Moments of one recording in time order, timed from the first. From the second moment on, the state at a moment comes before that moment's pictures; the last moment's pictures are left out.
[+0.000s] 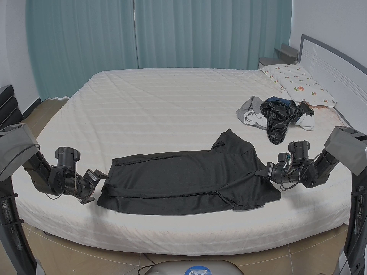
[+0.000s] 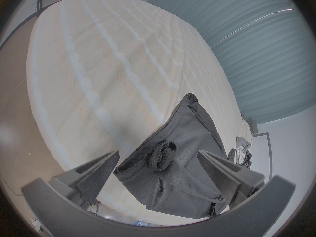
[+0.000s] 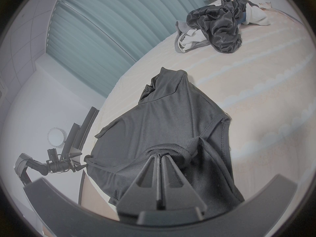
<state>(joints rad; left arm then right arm) 0.05 2.17 -0.83 -0.49 -0.20 -0.92 0.06 2.38 -1.05 -0.69 0.48 0.42</state>
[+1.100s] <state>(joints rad) 0.05 2.16 -0.86 -0.49 -0.21 -0.96 0.02 2.24 -0.79 -0.87 0.48 0.49</state>
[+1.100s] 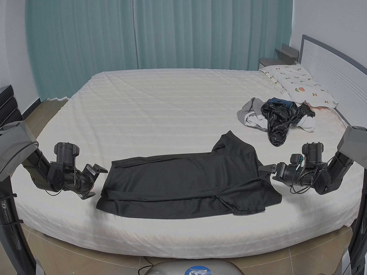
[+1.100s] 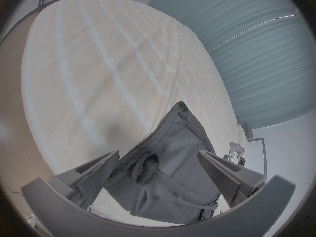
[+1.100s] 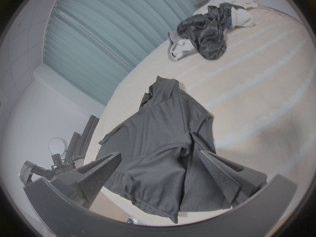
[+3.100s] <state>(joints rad) -0.02 2.11 -0.73 -0.52 -0.06 -0.70 0.10 2.29 -0.82 -0.86 0.37 0.45</state>
